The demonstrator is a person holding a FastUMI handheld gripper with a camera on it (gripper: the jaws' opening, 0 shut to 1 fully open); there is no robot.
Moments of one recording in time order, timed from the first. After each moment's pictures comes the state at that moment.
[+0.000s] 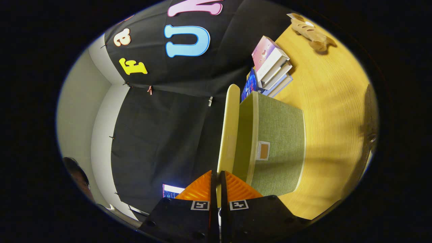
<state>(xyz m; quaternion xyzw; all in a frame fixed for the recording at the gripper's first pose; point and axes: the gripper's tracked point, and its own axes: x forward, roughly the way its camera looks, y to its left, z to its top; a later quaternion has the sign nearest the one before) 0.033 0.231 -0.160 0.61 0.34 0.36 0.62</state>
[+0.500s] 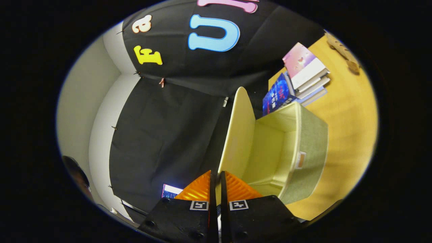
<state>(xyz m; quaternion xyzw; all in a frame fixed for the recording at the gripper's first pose) 0.065 0.279 -0.070 0.58 0.31 0.39 0.64</state>
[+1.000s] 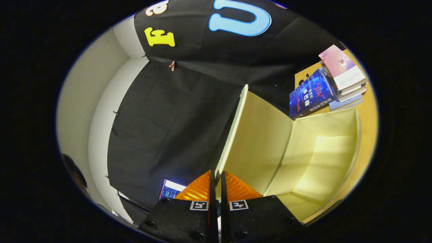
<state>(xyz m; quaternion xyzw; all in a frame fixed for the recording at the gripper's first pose) 0.094 0.385 -0.006 0.54 0.31 0.45 0.63</state>
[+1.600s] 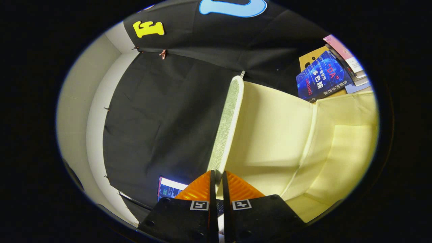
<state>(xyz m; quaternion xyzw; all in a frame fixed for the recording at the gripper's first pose) 0.104 0.468 -0.027 0.53 0.35 0.46 0.62</state>
